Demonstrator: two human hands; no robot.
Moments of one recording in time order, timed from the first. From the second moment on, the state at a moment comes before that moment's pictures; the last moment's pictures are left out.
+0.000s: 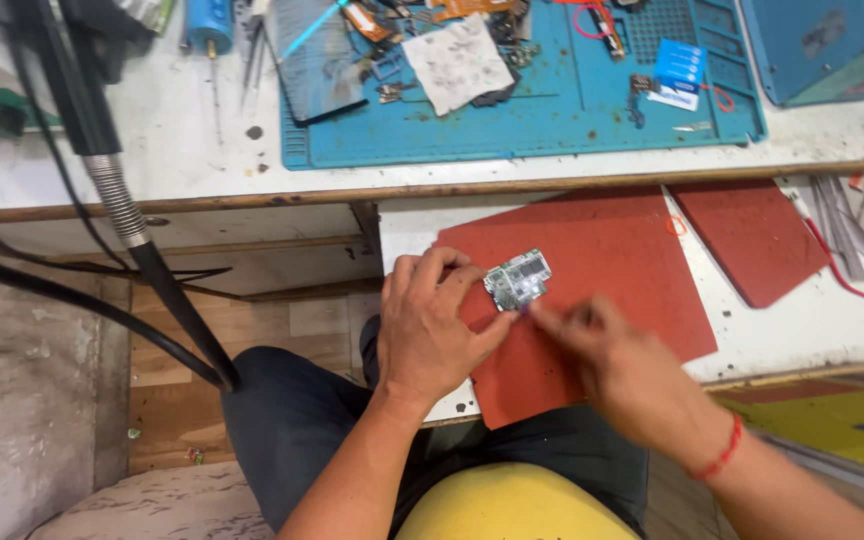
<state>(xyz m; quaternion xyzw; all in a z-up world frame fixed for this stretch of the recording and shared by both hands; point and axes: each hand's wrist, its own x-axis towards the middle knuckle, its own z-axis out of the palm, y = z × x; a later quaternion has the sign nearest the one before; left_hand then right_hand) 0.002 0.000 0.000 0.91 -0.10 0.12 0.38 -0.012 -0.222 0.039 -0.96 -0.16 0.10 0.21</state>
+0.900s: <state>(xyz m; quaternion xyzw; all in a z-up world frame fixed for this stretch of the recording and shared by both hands) 0.004 0.001 0.003 0.91 -0.08 0.10 0.40 -0.005 -0.214 0.029 -0.96 -0.12 0.15 0.20</state>
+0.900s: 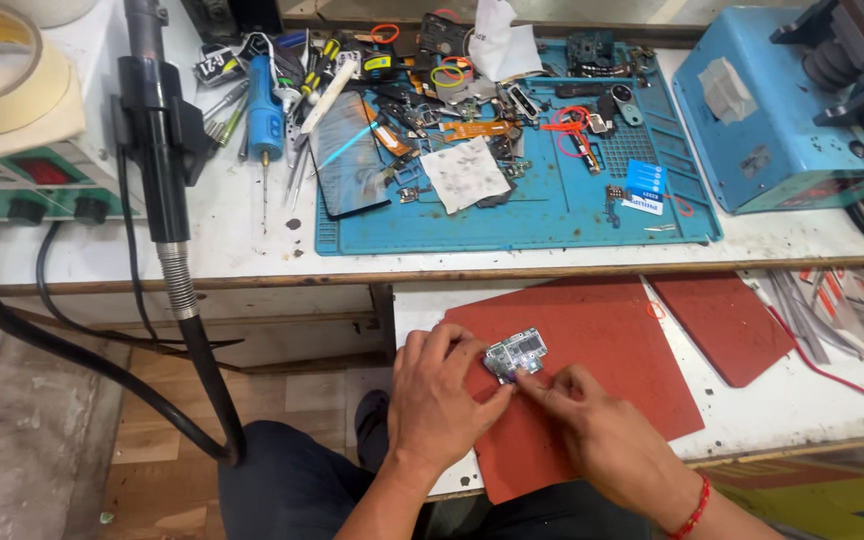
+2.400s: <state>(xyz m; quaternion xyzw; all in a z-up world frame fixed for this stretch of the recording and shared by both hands) 0.003 -0.006 0.008 0.93 -0.08 0.08 0.36 -0.014 -0.219 0.020 -0.96 -0.16 0.06 0.22</state>
